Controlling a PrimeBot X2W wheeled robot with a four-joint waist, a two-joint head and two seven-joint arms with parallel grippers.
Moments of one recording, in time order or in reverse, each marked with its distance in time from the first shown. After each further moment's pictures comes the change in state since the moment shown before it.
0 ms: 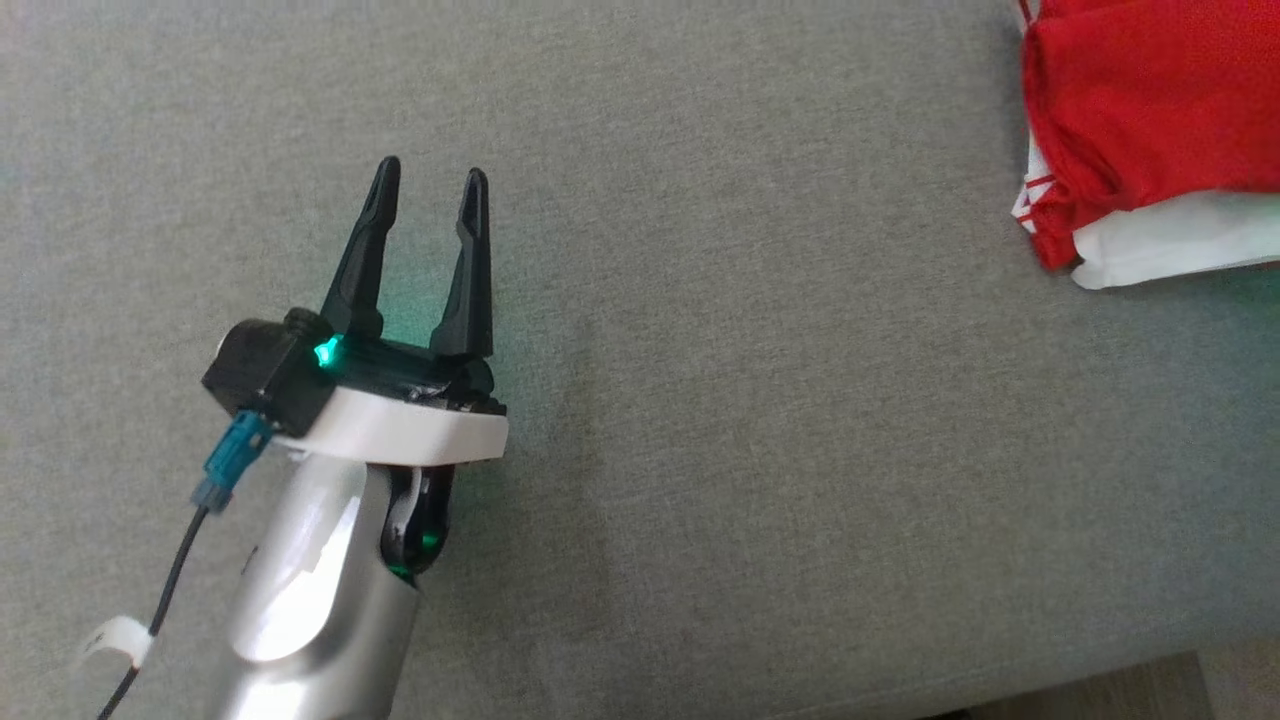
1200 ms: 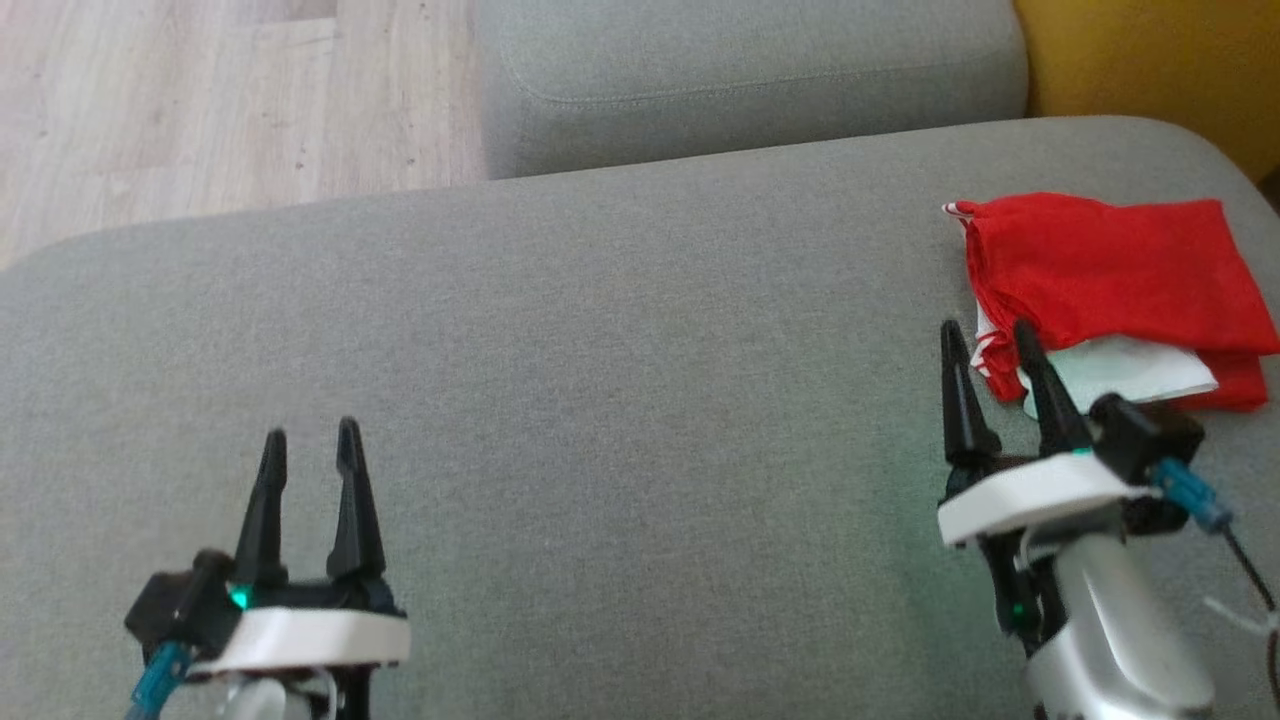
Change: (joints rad) left arm 0.377 -0.010 0.220 -0.014 -0.009 0.000 0.000; right arm 0.556 0.434 0.140 -0.420 0.380 0.000 -0.198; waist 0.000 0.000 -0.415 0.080
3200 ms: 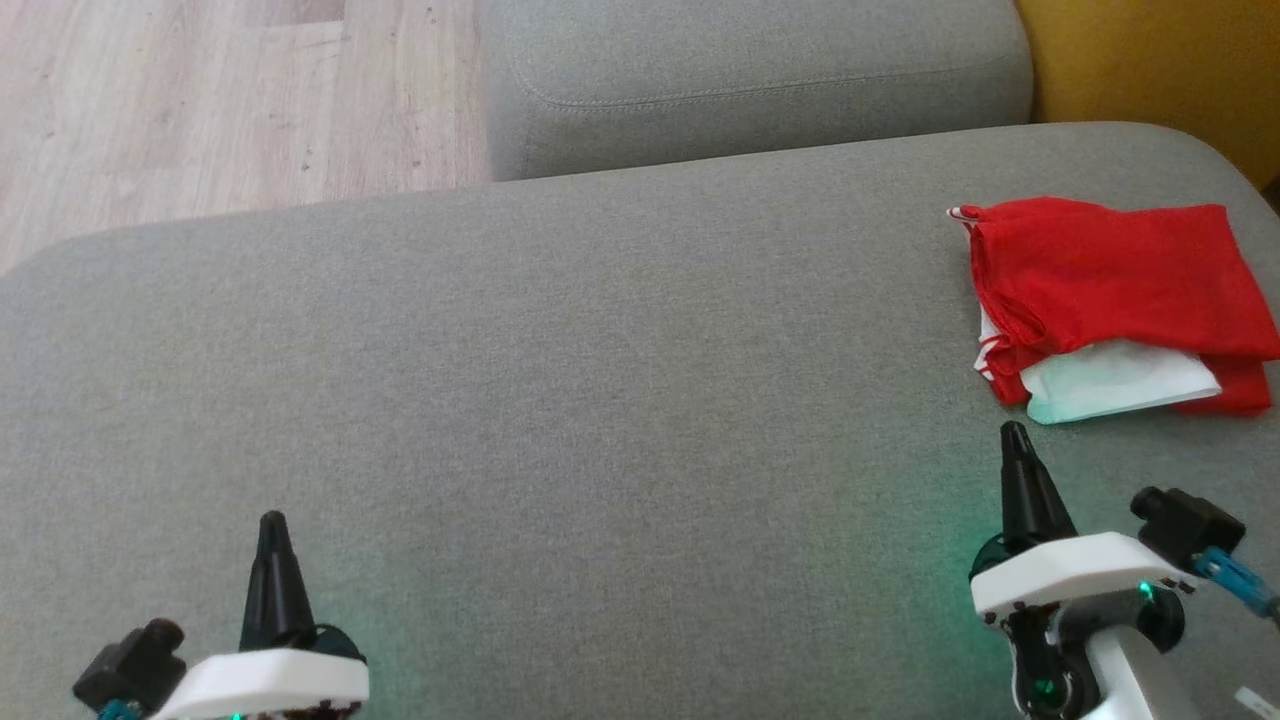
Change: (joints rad) left arm 0.067 -0.006 0.057 0.088 -0.303 0.000 0.081; right arm 0.159 0.004 -0.029 -0.037 0.281 0.000 0.083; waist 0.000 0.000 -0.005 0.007
